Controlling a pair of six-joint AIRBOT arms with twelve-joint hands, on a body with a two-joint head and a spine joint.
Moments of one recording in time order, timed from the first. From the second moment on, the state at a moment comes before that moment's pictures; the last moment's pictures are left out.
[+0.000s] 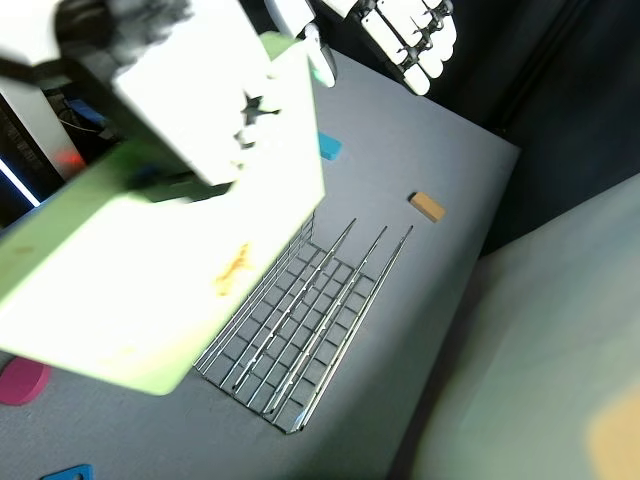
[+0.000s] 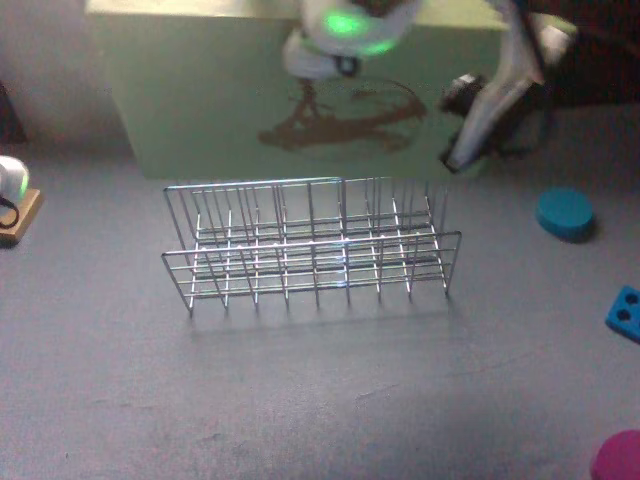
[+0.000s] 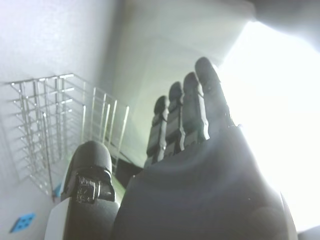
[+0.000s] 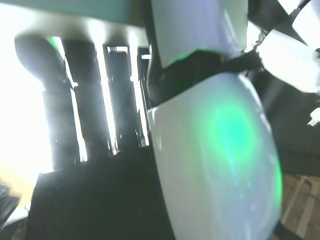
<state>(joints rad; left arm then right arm) 0.01 -0.53 0.45 1.21 1.05 0.16 0.17 -1.30 0.75 -1.13 -0.87 0.21</state>
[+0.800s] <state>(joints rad) 0.03 -0.53 0.43 1.21 1.04 0.13 0.02 -1.40 0.83 -1.22 -0.86 0.33</state>
